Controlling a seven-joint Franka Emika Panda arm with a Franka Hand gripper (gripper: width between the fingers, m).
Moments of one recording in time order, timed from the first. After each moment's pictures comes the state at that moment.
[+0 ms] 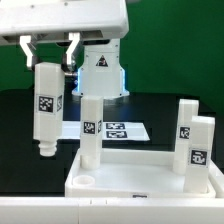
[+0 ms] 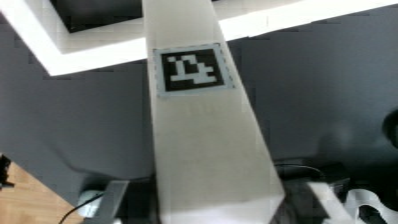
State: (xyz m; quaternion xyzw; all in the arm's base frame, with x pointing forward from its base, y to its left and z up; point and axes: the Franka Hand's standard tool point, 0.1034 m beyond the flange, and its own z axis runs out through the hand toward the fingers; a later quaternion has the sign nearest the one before) arm 0.606 -0.092 0.179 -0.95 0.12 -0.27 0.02
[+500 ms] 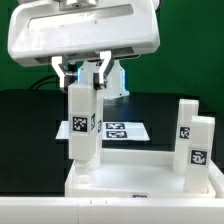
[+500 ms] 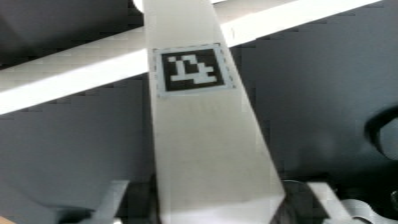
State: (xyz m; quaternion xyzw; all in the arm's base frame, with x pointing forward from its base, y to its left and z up) arm 0.618 -0.061 0.162 -0.95 0.14 -0.26 0.04
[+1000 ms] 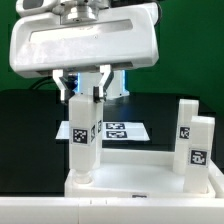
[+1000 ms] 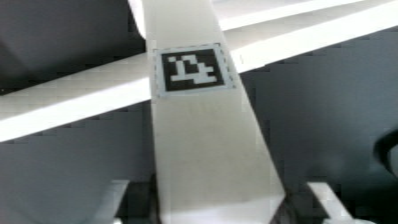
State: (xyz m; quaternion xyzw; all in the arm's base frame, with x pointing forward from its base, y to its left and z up) arm 0.612 -0.060 0.141 -0.96 0.14 -0.25 0.04
